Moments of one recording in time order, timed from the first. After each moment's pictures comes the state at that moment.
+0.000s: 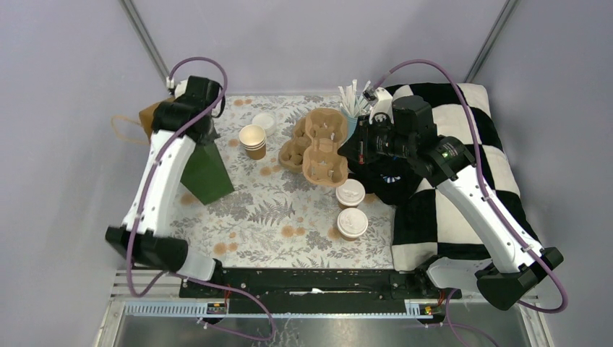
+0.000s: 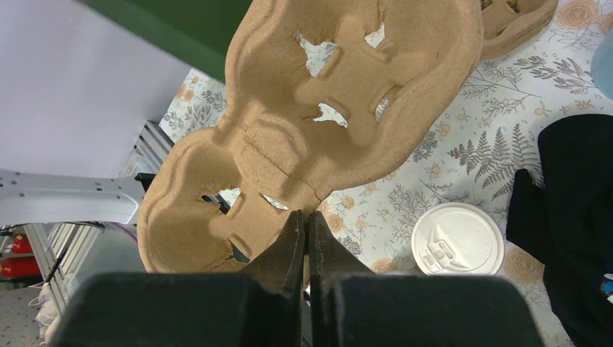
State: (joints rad) left arm -0.18 1.52 1.79 -1.27 -0.53 -0.51; right arm 0.57 1.24 1.47 -0.72 -0.36 0.37
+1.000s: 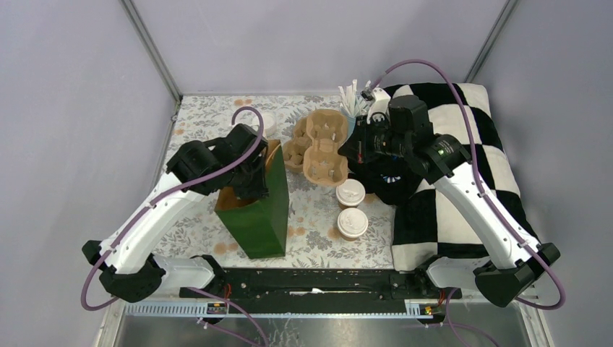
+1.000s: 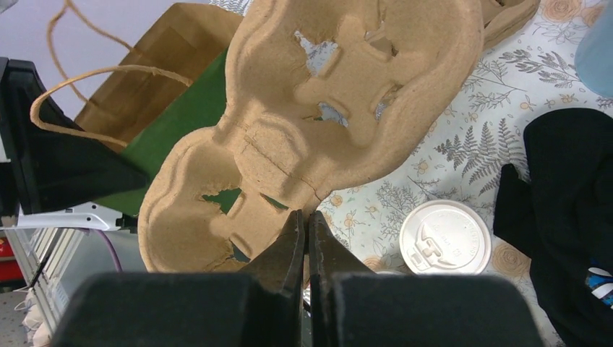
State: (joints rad) left arm -0.77 1.24 1.62 -1.43 -0.11 -0.82; right arm 0.57 1.26 1.46 -0.72 -0.33 0.36
